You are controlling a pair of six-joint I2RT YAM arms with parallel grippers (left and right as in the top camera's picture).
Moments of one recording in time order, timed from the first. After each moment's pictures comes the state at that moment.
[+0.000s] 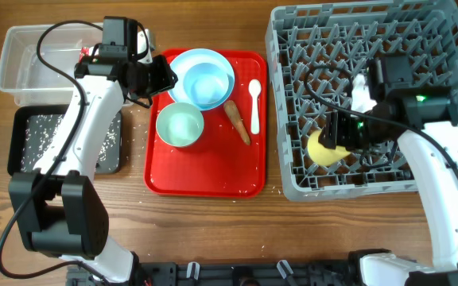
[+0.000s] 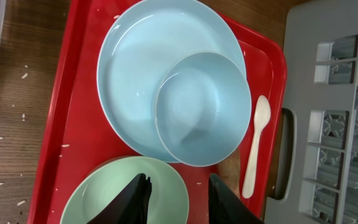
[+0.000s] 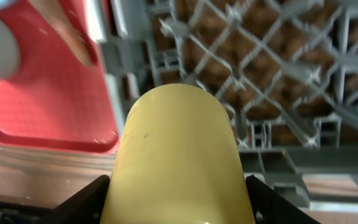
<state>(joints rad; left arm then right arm) -0.10 1.77 1.45 -0.74 0.31 -0.40 0.09 1.42 1.33 -1.33 -0.20 0.20</state>
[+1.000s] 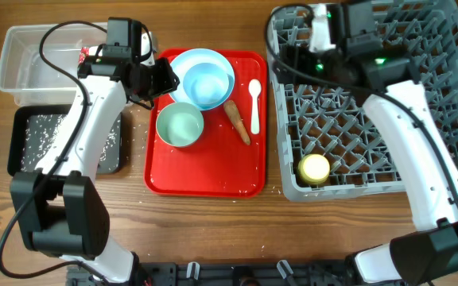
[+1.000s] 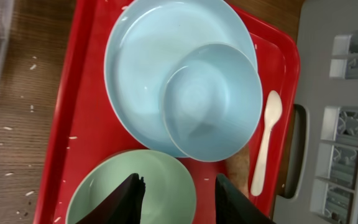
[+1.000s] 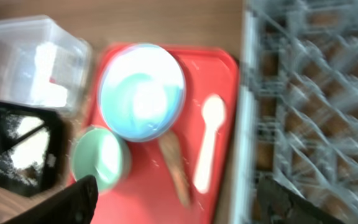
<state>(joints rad) -0.11 1.77 1.45 -0.77 0.27 -0.40 0.30 1.65 1.64 -0.87 -0.23 0.30</state>
